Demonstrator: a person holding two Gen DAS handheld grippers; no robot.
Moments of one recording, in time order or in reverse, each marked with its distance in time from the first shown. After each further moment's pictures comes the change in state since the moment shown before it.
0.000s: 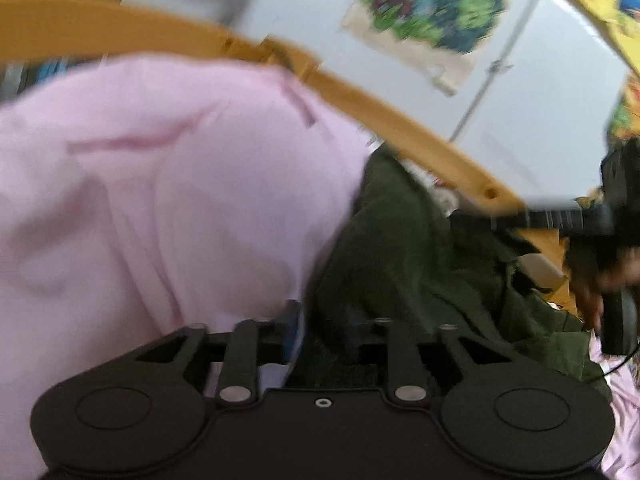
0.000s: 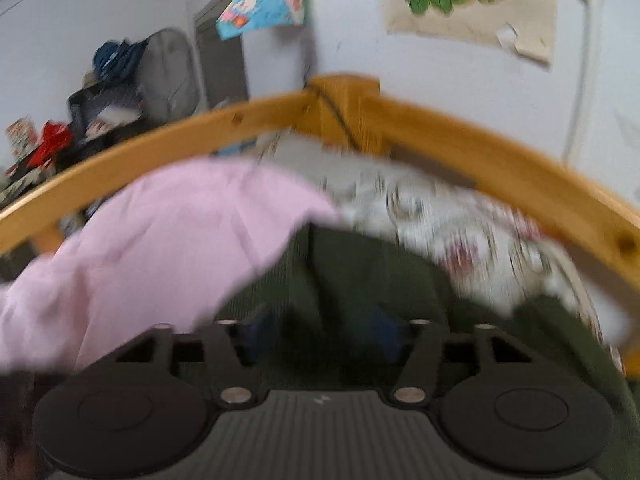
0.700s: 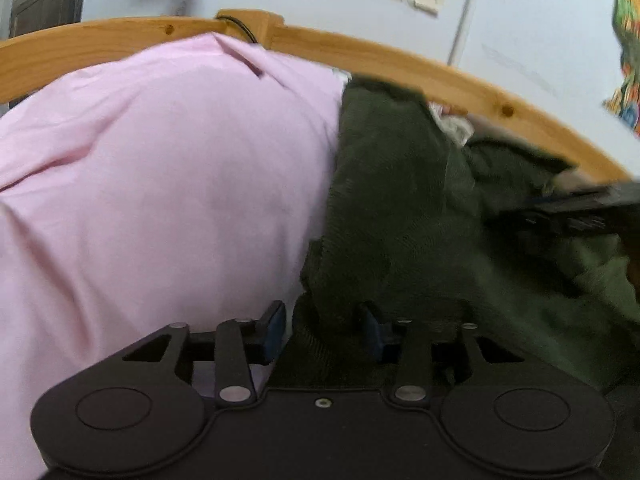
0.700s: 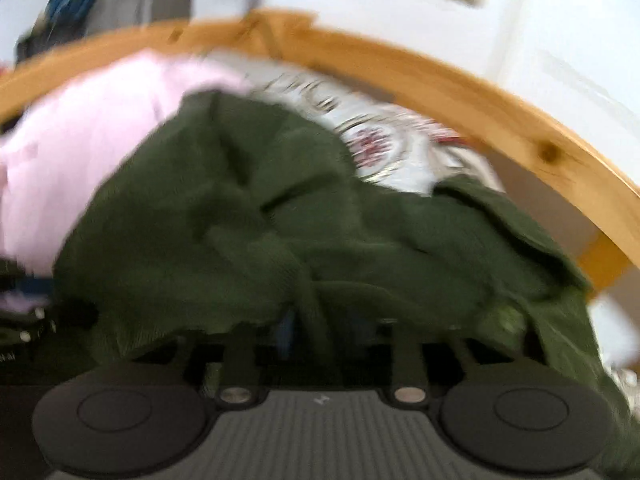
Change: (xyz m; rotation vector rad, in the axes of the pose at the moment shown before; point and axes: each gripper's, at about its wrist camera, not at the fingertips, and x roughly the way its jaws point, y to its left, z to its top) left arm 0.052 -0.037 -0.003 0.186 0.131 0.127; right arm -0.007 -0.010 -0.062 0.007 -0.013 -0.288
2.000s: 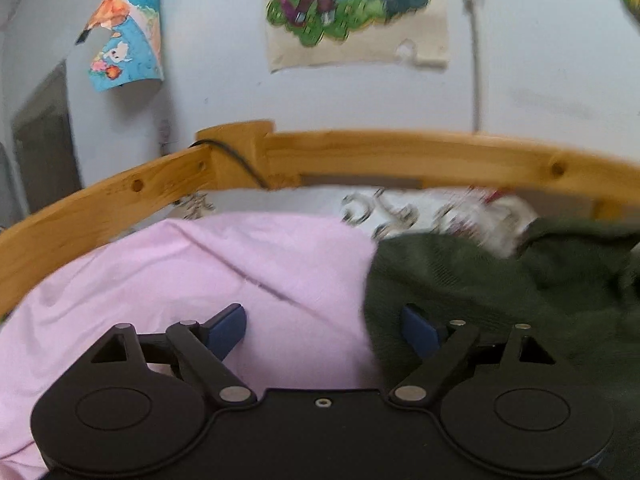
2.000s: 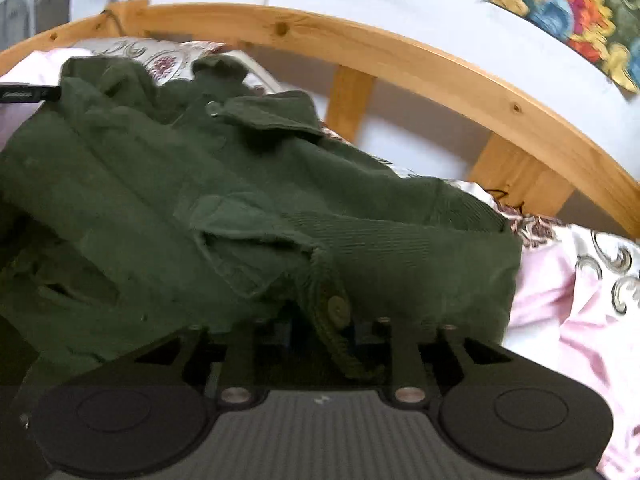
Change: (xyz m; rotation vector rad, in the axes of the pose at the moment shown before) left arm 0.056 -0.028 0.106 0.214 -0.196 0.147; right arm -0.095 -0.111 -0.117 0.228 0.084 -0.288
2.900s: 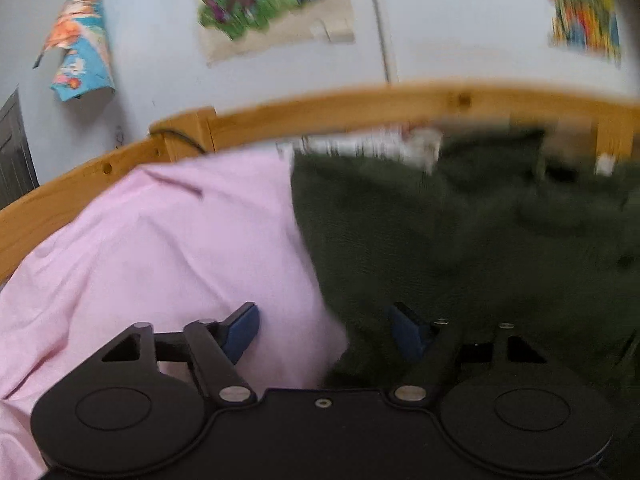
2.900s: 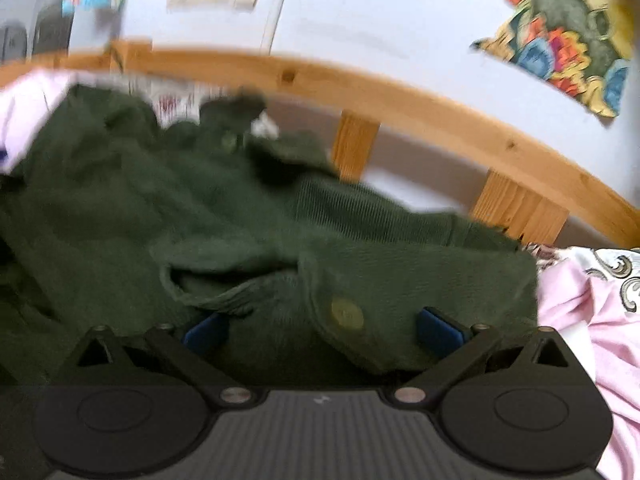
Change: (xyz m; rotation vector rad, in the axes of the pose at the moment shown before) left arm -0.059 -0.014 -0.063 0.164 0.003 -0.102; right arm 0.003 0.034 -0.023 -0.015 -0.255 -0.051
